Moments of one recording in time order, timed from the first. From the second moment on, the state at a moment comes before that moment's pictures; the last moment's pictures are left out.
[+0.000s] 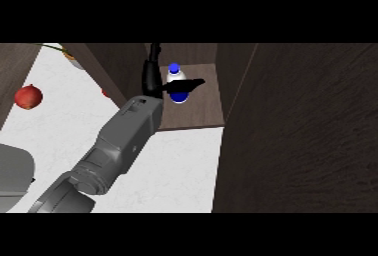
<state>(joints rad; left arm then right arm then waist) -1.14 0.00 -0.20 -0.11 0.52 0.58 -0.69 0.33 -0.26 0.45 -2.48 -0.02 -0.06 0.11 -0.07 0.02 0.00</state>
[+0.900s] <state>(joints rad) -1.05 0.00 -0.25 -0.39 0.64 0.25 -0.67 0.34 -0.25 0.40 -2.48 -0.02 -0.04 0.13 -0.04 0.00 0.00</state>
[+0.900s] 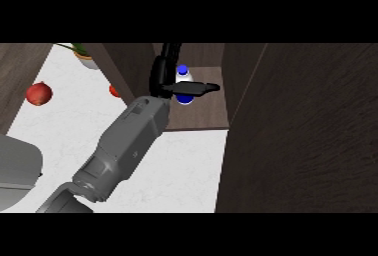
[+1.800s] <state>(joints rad) -0.47 0.12 -0.50 -1.16 0.61 0.36 -0.49 0.27 -0.35 0.48 -2.48 0.00 0.02 0.24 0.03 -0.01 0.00</state>
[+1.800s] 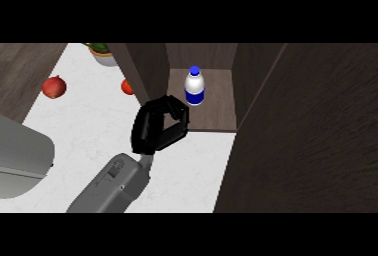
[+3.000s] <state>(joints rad) 0.18 0.45 -0.40 -1.80 0.64 0.28 -0.51 -0.17 -0.11 0.87 -2.35 0.16 -0.10 0.64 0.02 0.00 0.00</state>
